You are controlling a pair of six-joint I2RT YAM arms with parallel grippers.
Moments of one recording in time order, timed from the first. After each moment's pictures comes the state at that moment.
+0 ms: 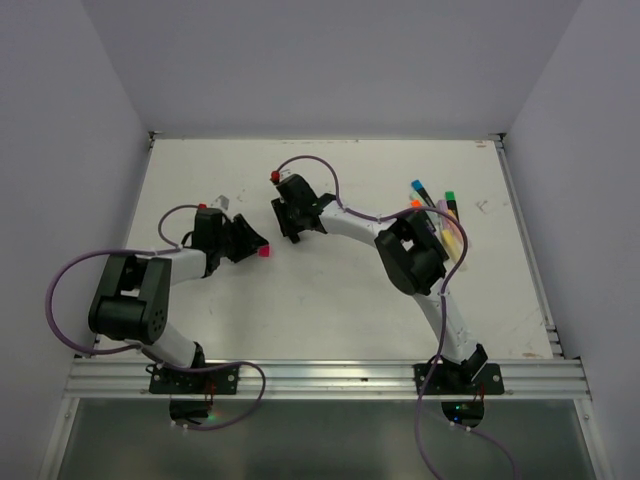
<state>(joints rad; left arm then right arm) -0.12 1.58 0.59 0.25 0.31 -0.70 0.78 2.33 1.81 -0.32 0.08 0.29</state>
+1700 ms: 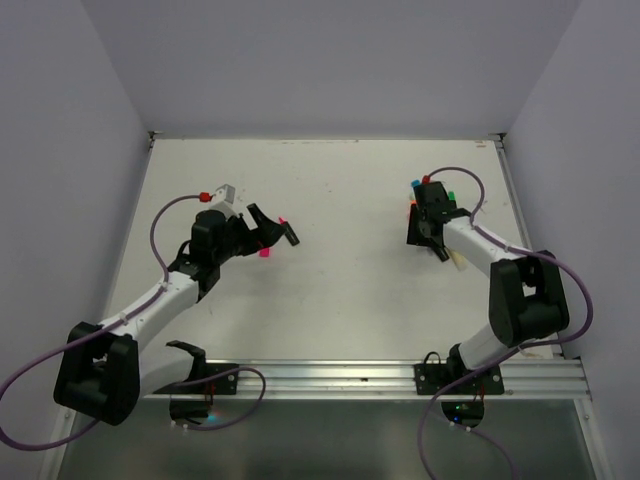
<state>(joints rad) -0.31 1.15 0.55 0.16 0.20 -0.70 0.24 1.57 0.96 -0.41 0.27 0.32</state>
